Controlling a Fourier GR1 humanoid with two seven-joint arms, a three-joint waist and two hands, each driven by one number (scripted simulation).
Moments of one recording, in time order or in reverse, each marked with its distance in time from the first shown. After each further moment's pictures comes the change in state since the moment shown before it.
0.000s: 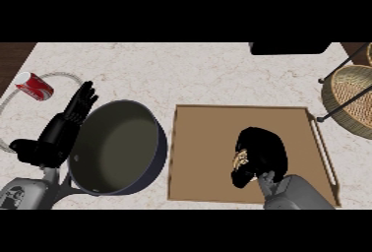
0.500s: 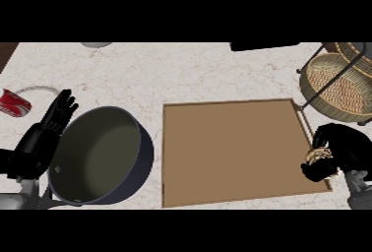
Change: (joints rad) left arm 0.095 0.042 0.072 -0.048 0.027 -0.007 0.026; right arm 0.163 -0.371 -0.254 0.015 -0.077 -0.033 -0.255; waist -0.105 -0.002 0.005
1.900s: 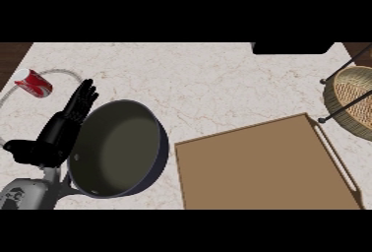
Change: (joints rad) left arm -0.093 -0.088 -0.029 0.010 -0.052 -0.031 -0.003; right arm -0.088 -0.562 -0.848 0.559 -0.720 0.325 -0.840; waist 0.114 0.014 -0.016
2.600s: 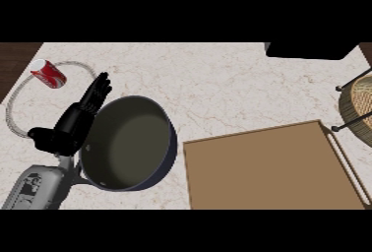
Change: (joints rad) left arm -0.088 -0.046 -0.014 0.072 -0.047 -0.034 -0.006; right arm -0.331 0.075 0.223 0.096 0.067 0.009 0.159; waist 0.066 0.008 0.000
